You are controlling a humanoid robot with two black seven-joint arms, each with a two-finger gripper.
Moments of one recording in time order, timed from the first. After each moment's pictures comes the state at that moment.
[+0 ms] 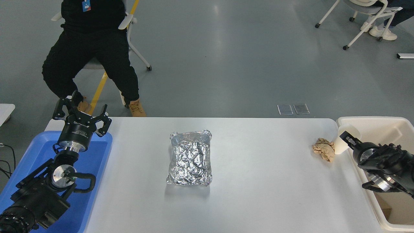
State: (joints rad) left arm -0.57 0.28 -0.89 -0.47 -0.07 -0.58 -0.45; right arm 1.06 -0.38 -1.12 0.72 0.33 -0.35 0.17
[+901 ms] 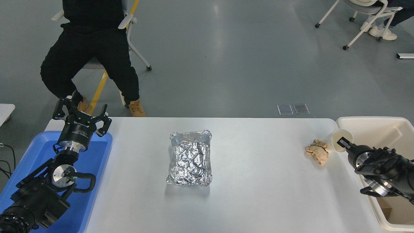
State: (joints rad) left arm -0.57 0.28 -0.89 -0.47 -0.07 -0.58 -0.45; right arm 1.06 -0.38 -1.14 0.72 0.30 -0.36 0.23
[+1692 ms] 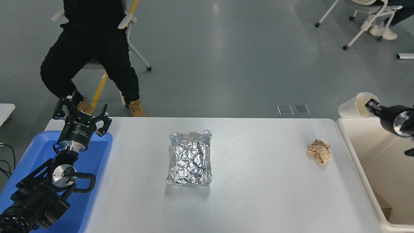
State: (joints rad) left arm -0.57 0.28 -0.89 -0.47 -0.07 -0.58 -0.45; right arm 1.65 -0.67 -1.29 1.03 0.12 -0.08 0.23
